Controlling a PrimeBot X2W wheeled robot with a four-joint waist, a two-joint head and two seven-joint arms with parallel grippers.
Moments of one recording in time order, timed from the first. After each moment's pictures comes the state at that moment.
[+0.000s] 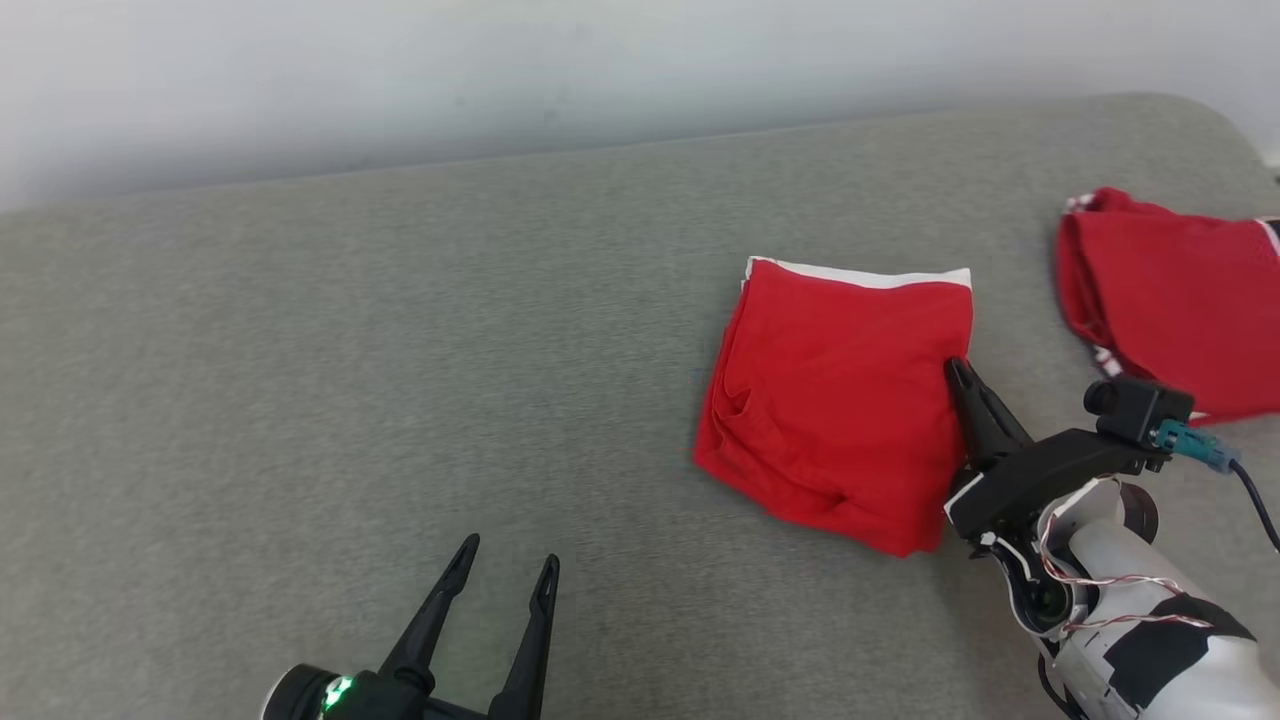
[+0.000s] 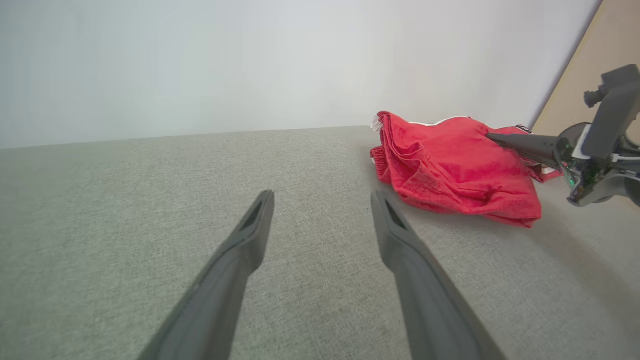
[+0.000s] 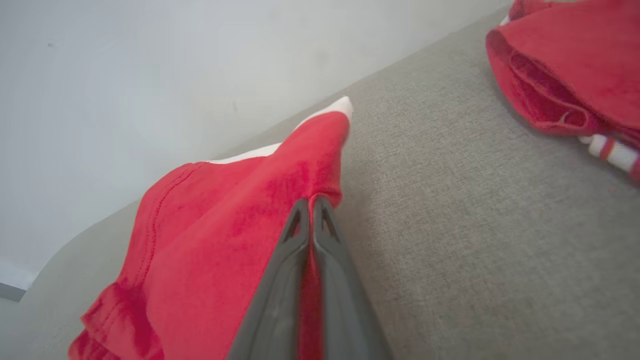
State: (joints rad) left arm -0.08 0.05 -0.28 -0.03 -0.07 0.01 -0.26; right arm -0.65 -0.40 0.76 0.69 1.09 0.13 -0.26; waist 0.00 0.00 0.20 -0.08
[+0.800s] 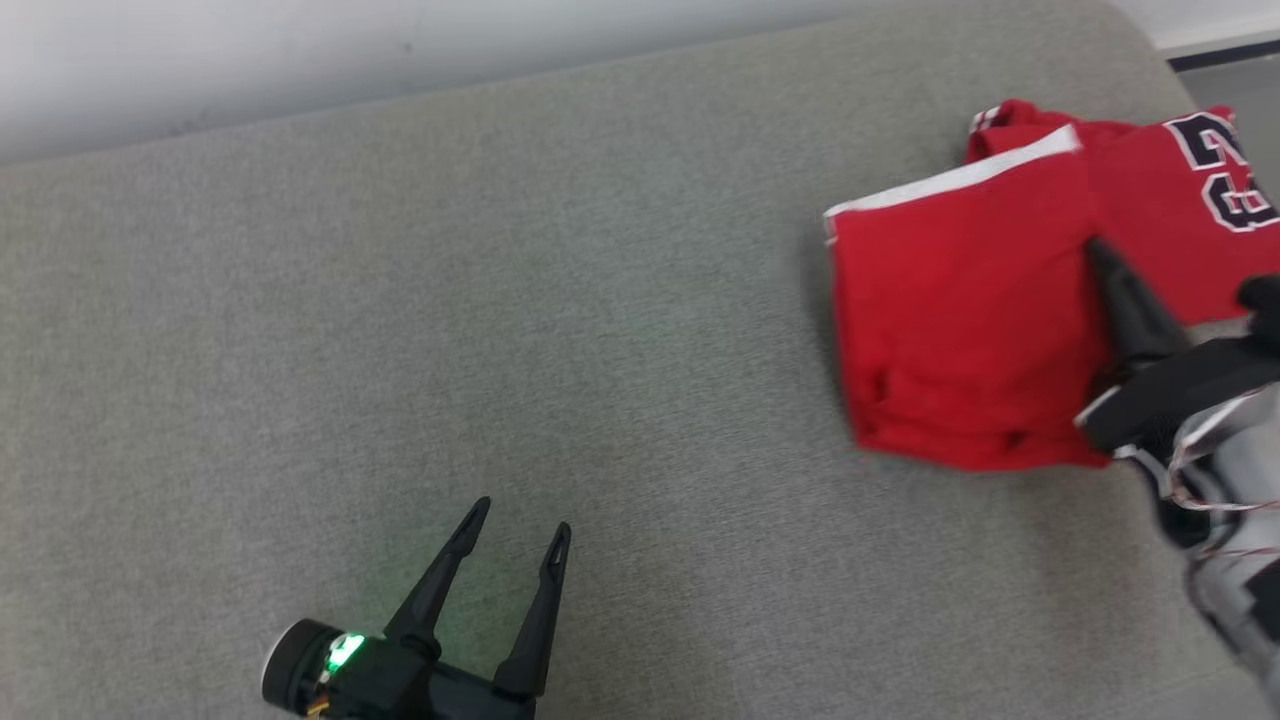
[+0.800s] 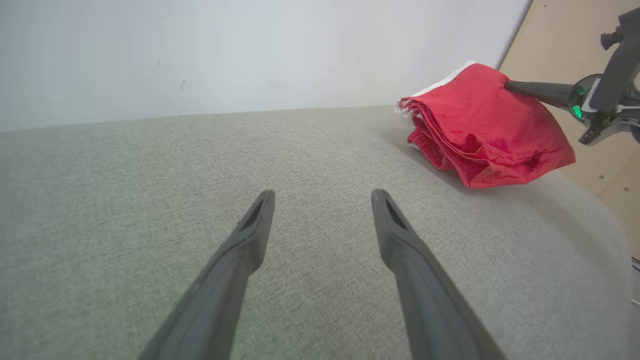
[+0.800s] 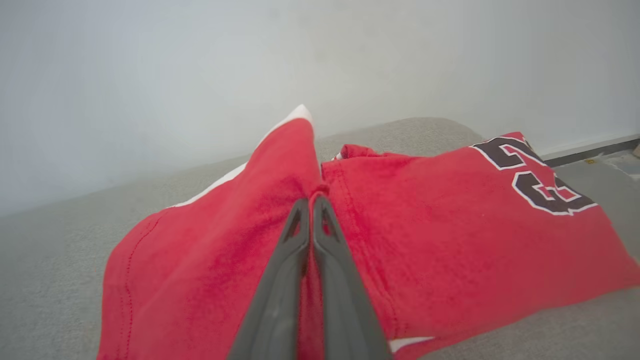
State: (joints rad) left arm -0.14 0.06 -0.28 -0.03 -0.05 -0.03 -0.26; right arm -0.71 -0.57 0.66 0.59 0.88 0.13 -0.26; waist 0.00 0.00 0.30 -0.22
